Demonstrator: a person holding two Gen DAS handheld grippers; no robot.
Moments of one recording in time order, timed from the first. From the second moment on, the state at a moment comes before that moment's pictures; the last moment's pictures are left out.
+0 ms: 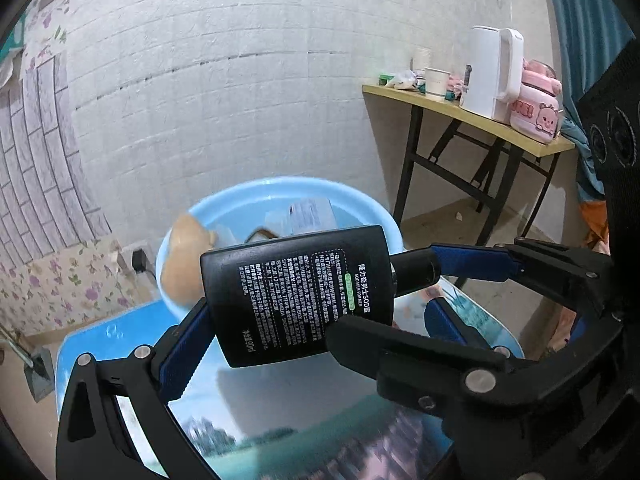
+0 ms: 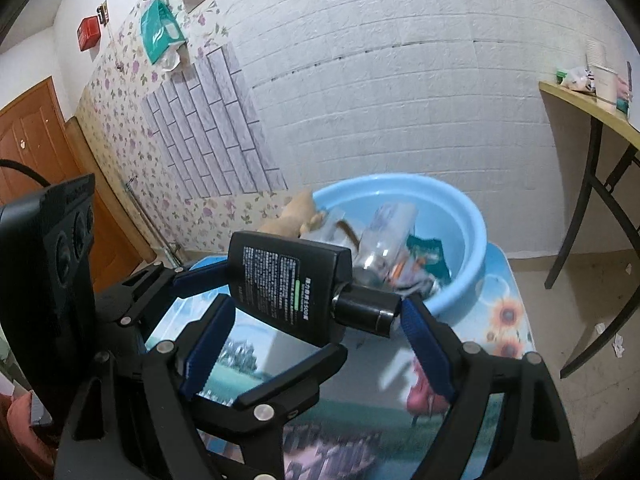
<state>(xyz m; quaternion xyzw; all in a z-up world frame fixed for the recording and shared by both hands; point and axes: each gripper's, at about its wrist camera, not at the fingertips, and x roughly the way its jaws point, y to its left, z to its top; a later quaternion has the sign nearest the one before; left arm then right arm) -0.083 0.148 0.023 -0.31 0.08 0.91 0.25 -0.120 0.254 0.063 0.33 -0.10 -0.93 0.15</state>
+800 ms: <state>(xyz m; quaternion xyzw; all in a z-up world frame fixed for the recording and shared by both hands) -0.145 0.165 0.005 -0.33 0.10 0.90 0.27 -0.195 0.295 0.025 0.36 -0.16 -0.90 0.16</state>
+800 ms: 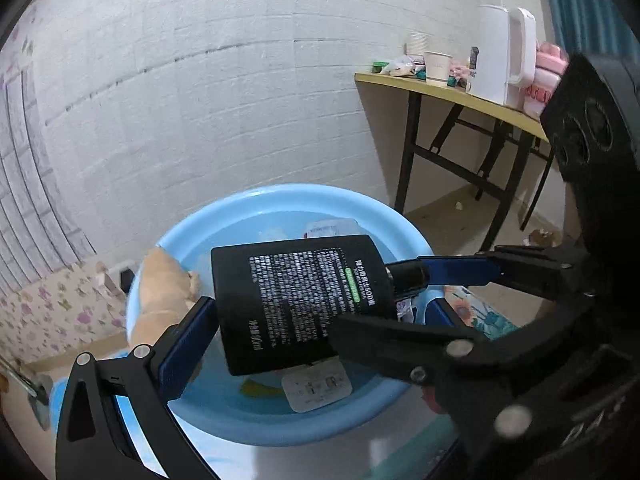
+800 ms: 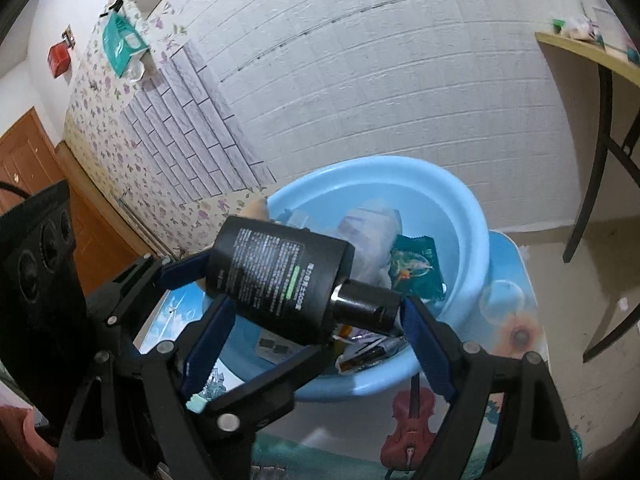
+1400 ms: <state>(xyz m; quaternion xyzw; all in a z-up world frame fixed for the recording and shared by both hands) -0.137 0.149 -0.009 -0.35 0.07 0.90 0.26 -0.181 0.295 0.020 0.35 -0.16 -0.91 0.16</state>
